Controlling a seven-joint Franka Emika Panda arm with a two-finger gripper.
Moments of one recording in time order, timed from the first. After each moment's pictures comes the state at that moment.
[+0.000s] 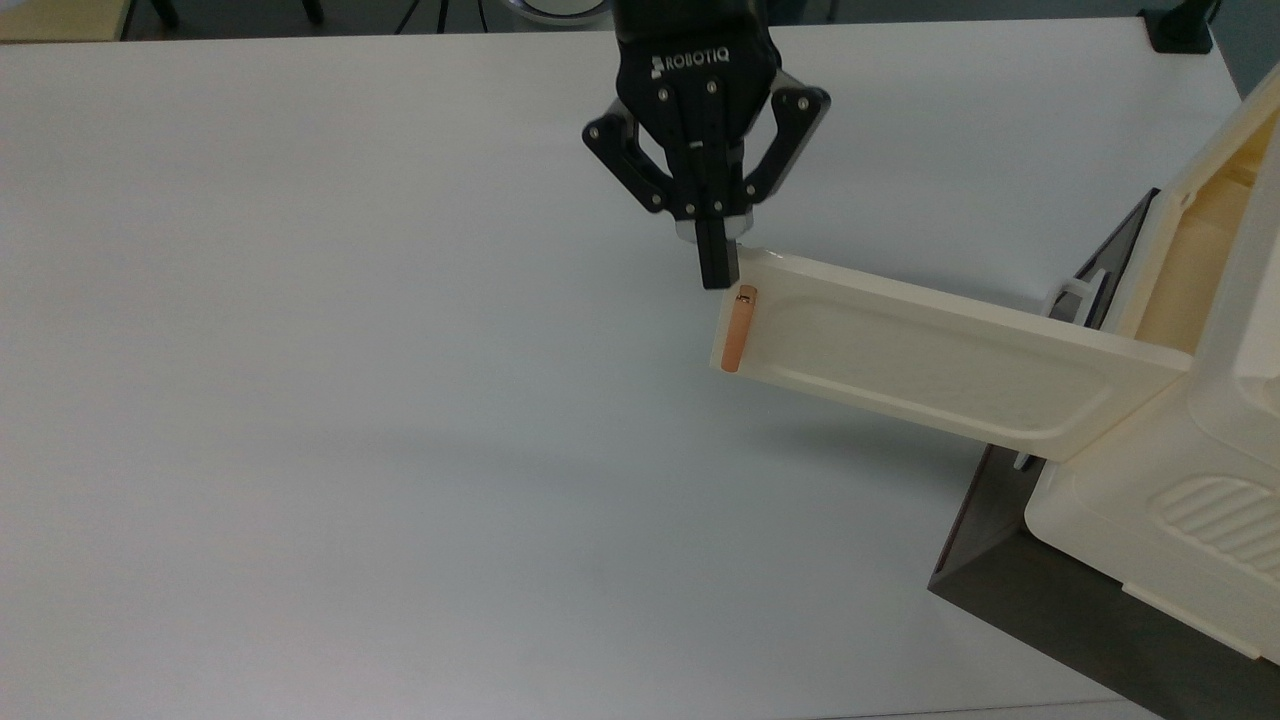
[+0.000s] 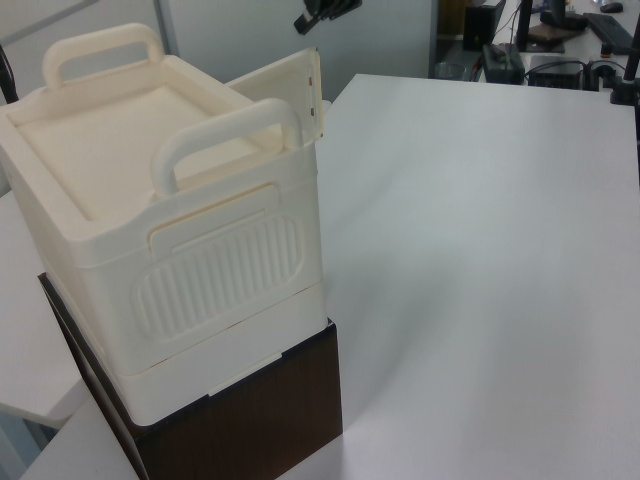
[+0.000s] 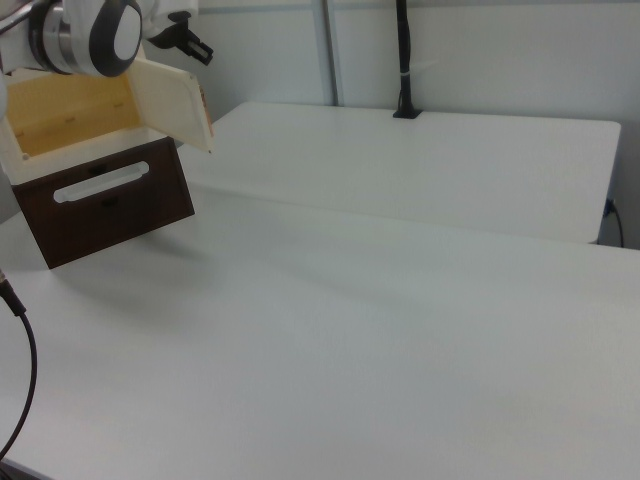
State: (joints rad) arm 0.35 0.31 -0.19 -1.33 0.13 2.51 0.44
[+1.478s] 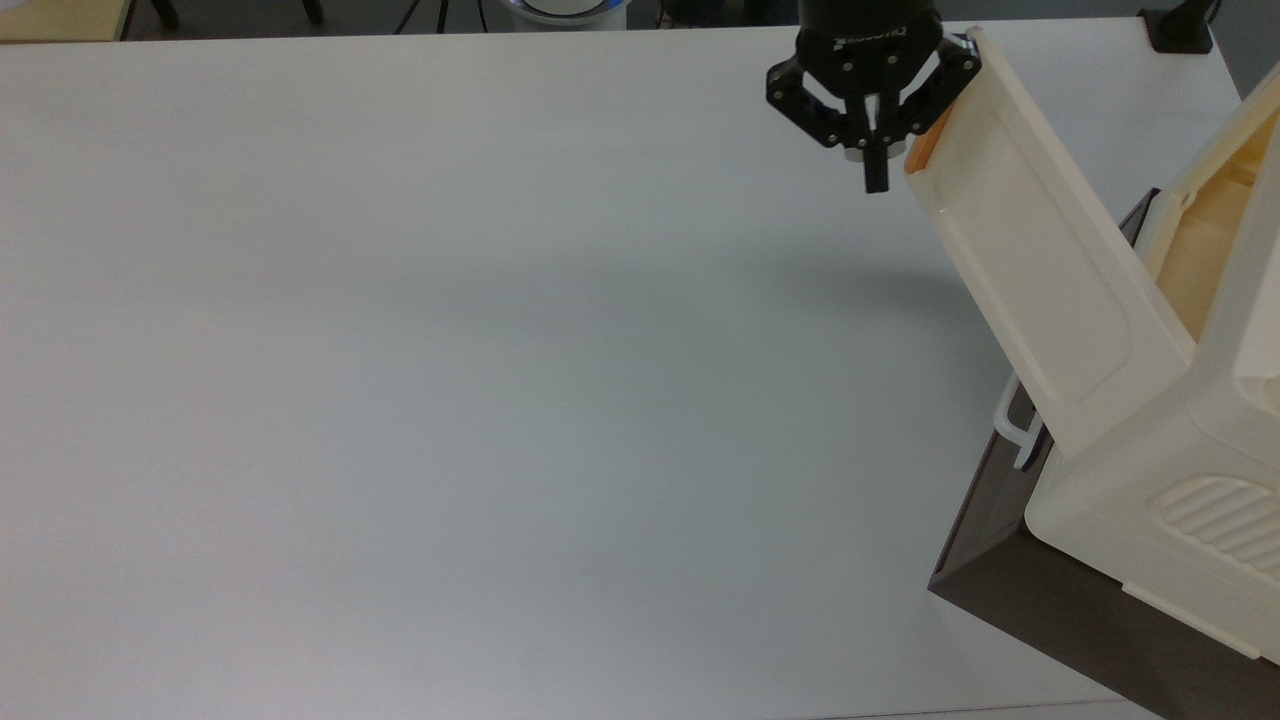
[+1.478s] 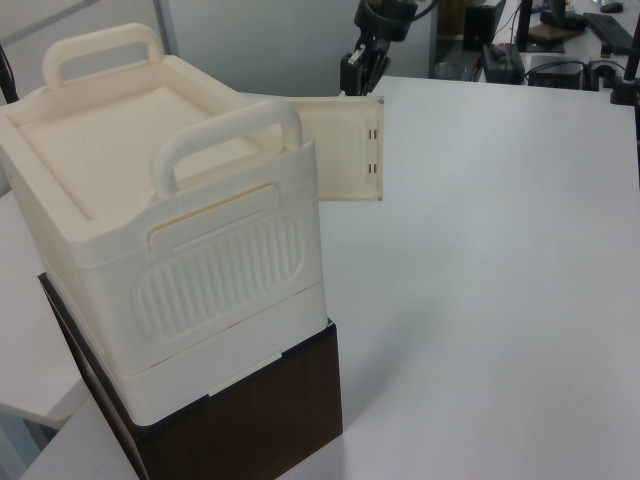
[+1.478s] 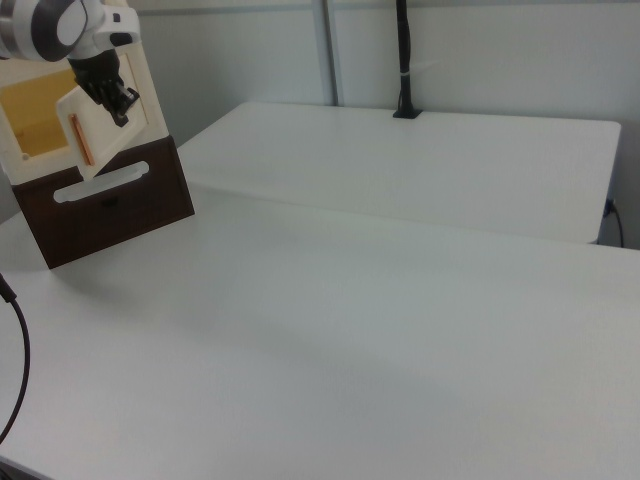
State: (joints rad) arm 0.44 0.29 -0.11 -1.30 0.18 1.97 0.34
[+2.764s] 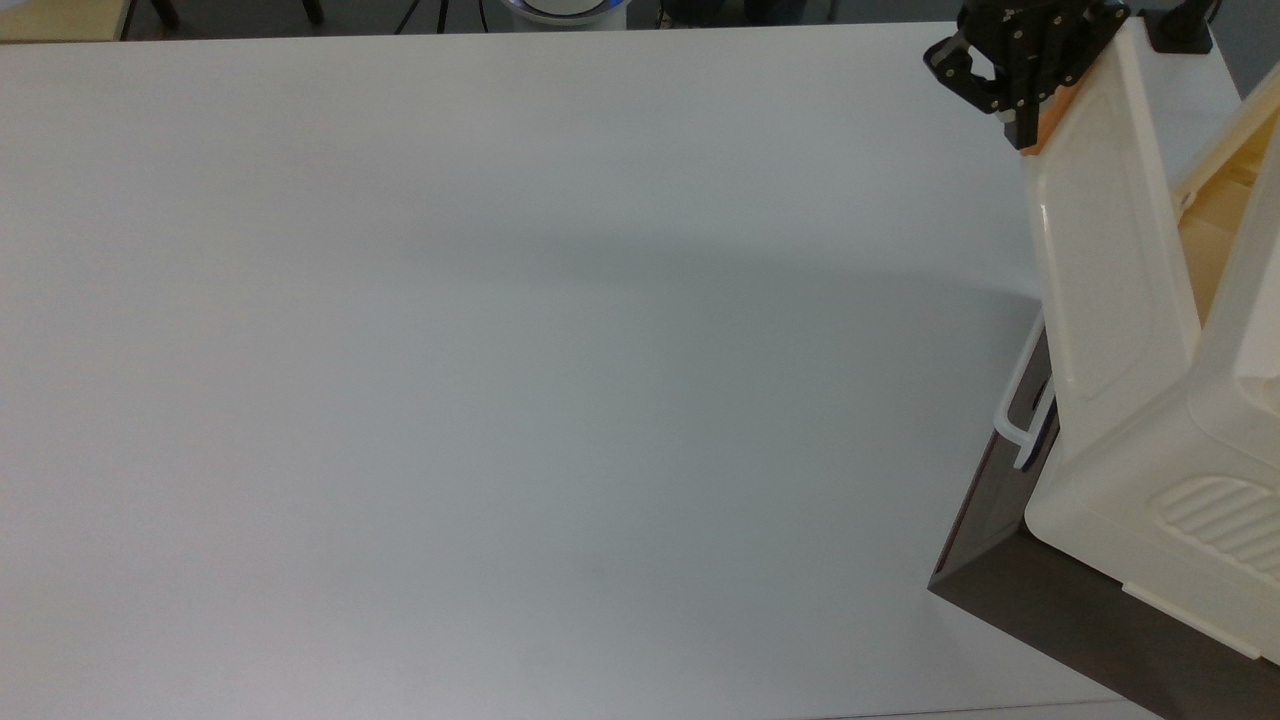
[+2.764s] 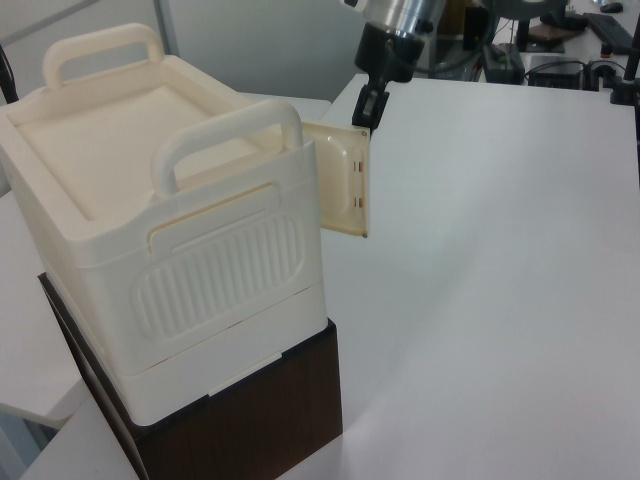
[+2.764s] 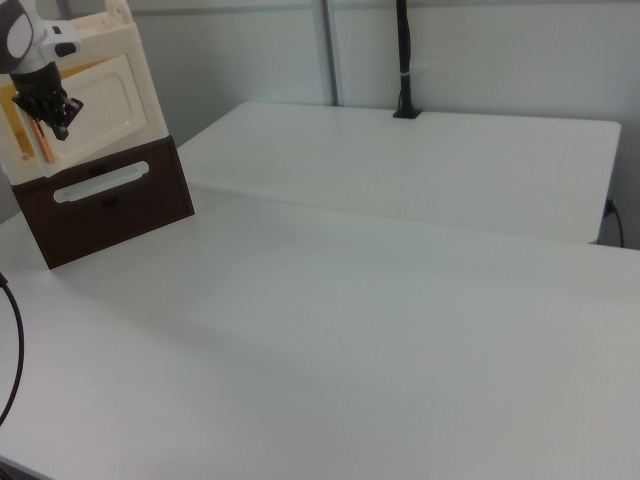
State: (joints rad) arm 0.59 0.31 -0.10 -1.30 0.18 1.97 0.22
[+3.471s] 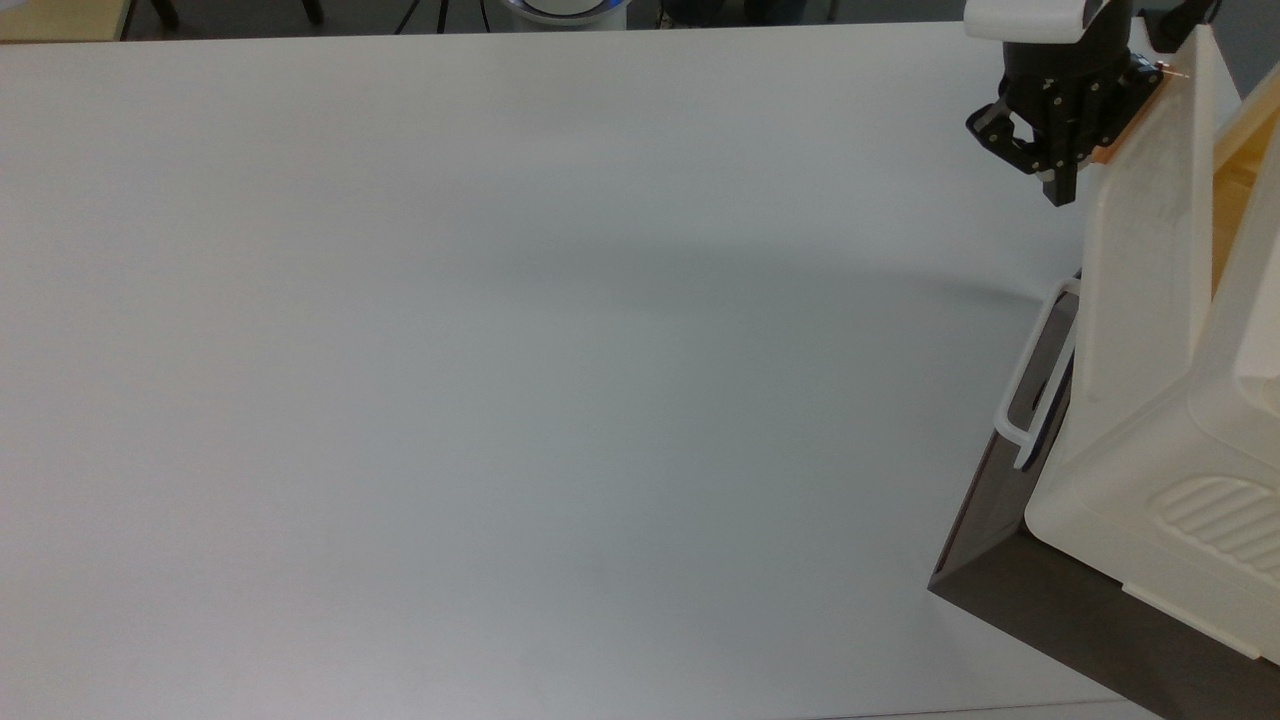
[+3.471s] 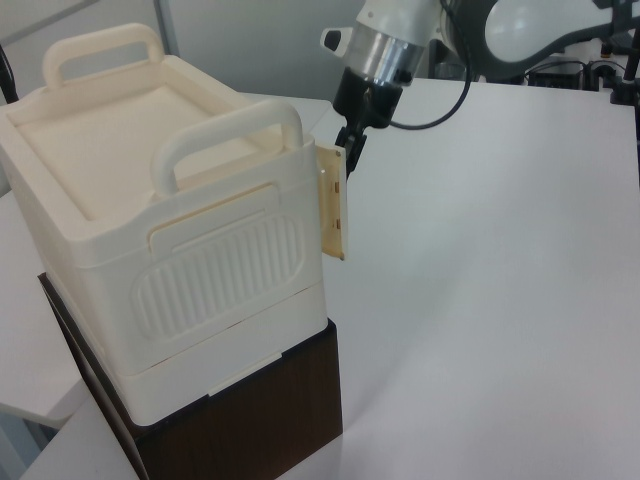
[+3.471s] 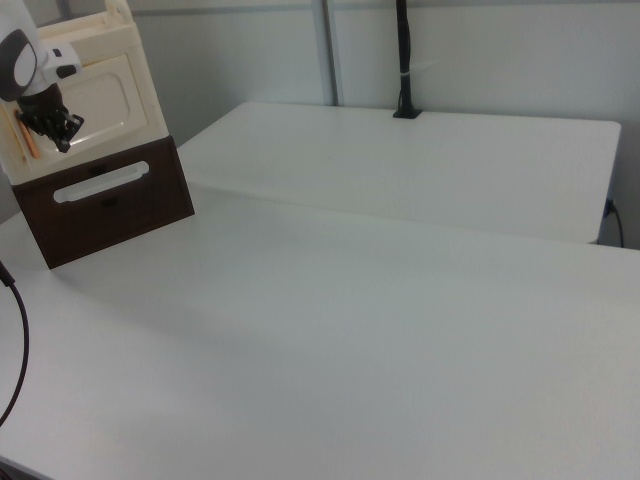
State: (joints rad) arm 0.63 0.39 -0.10 -1.30 0.18 2.12 0.22
